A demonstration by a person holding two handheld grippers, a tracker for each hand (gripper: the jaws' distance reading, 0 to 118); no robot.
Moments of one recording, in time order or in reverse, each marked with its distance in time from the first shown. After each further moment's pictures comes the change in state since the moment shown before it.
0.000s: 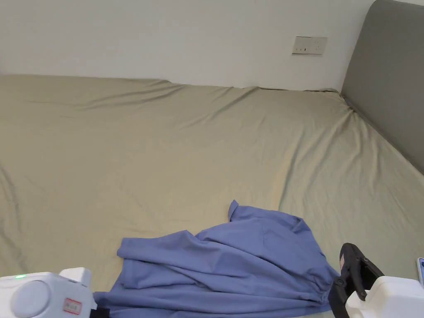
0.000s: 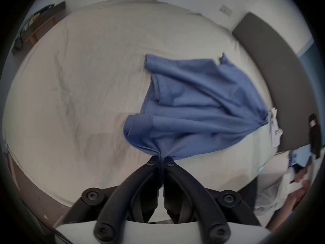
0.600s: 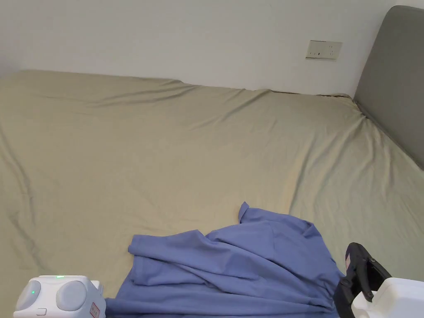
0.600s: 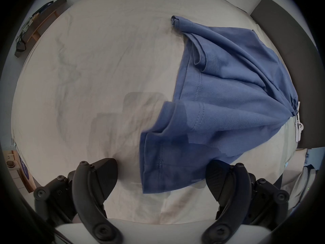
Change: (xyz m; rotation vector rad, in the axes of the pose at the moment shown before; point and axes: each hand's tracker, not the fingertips) left arm -0.026 0.000 -0.068 -0.168 0.230 -0.041; right arm -0.012 0.007 -0.001 0.019 0.019 0.013
